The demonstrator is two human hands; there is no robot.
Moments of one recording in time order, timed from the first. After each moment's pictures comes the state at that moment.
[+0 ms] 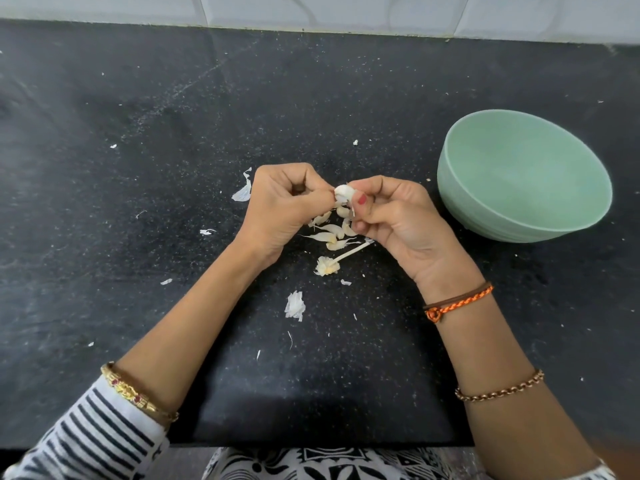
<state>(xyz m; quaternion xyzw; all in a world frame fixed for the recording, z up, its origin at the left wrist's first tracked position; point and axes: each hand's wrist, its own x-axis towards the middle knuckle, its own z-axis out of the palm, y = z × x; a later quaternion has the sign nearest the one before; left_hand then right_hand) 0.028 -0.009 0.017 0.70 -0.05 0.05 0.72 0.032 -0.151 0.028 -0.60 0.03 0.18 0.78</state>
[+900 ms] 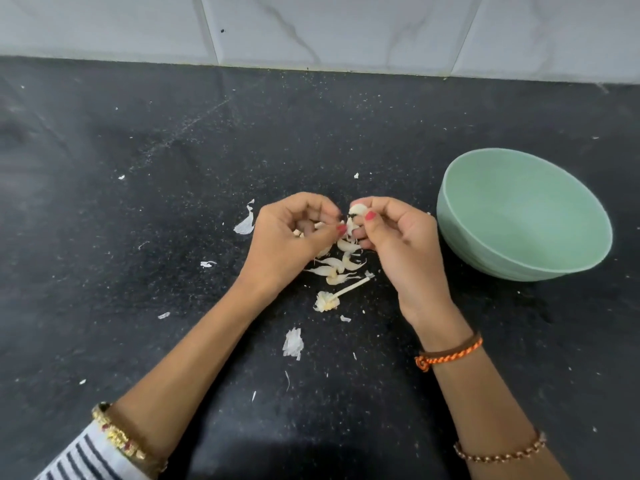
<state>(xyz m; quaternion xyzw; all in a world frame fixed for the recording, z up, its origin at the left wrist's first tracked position) 0.033 -0.007 0.005 0.75 -0.07 0.09 0.65 0.028 -0.146 0.028 -0.74 -0.02 0.00 0.67</state>
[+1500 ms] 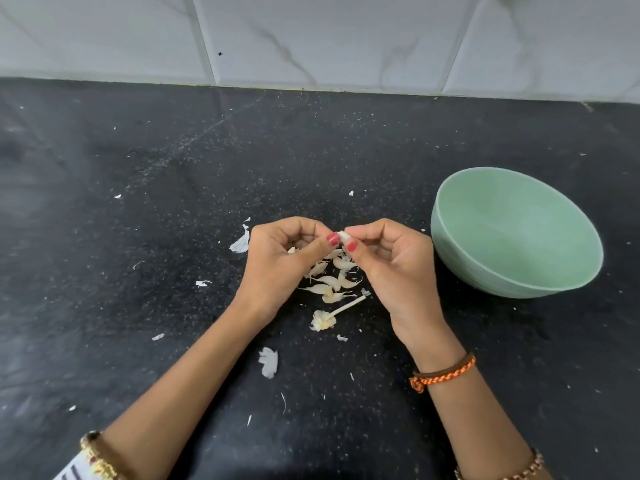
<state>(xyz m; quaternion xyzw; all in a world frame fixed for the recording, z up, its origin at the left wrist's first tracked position) 0.027 -0.012 0.013 0.70 -0.05 0.07 0.71 0.028 -0.143 0.023 -0.72 -0.05 -0.03 0.69</state>
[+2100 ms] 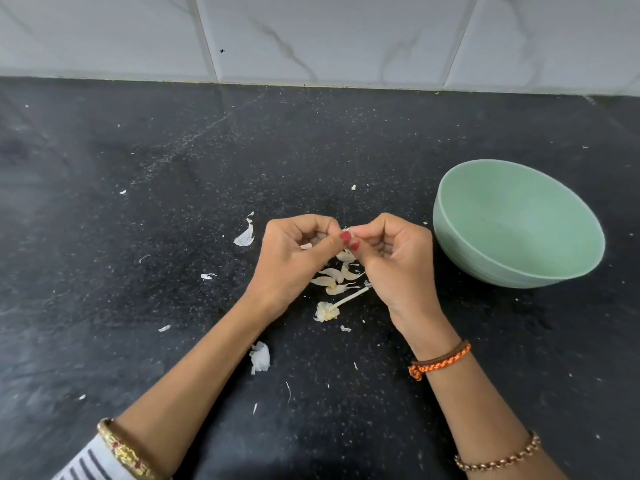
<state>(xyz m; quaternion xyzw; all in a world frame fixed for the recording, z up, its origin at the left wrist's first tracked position) 0.027 -0.014 0.008 0.70 -0.07 0.06 0.70 0.027 -0.142 0.020 -0.74 -0.06 -0.06 0.67</state>
